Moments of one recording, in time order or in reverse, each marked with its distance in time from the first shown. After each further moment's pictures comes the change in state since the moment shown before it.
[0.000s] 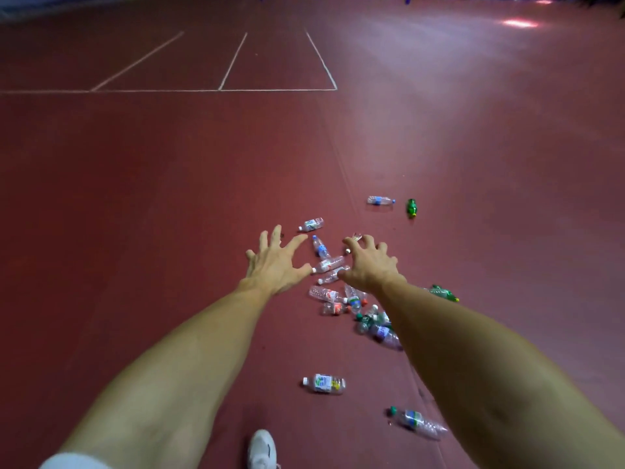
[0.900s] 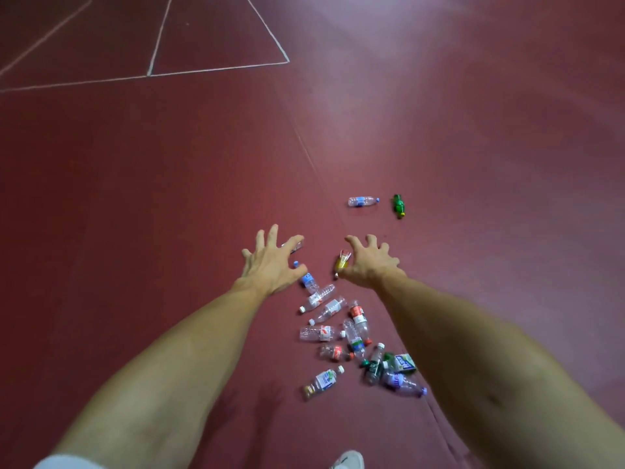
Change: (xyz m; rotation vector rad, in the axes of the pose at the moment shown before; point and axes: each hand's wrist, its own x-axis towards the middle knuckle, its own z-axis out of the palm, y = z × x) left_hand 0.415 -0.017 -0.016 0.104 -0.132 0.159; right_hand 0.377 0.025 -0.052 0.102 -0.107 0.249
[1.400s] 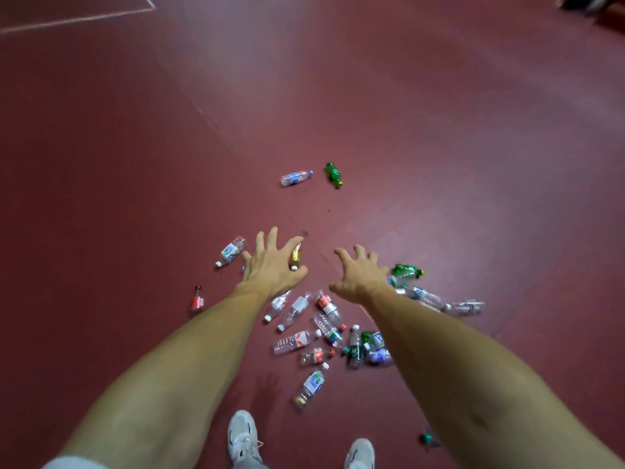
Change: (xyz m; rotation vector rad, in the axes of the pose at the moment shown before) left_hand 0.199 0.007 0.043 0.006 -0.189 0.323; right_hand 0.122 0.008 0.029 -0.001 -0.045 0.310
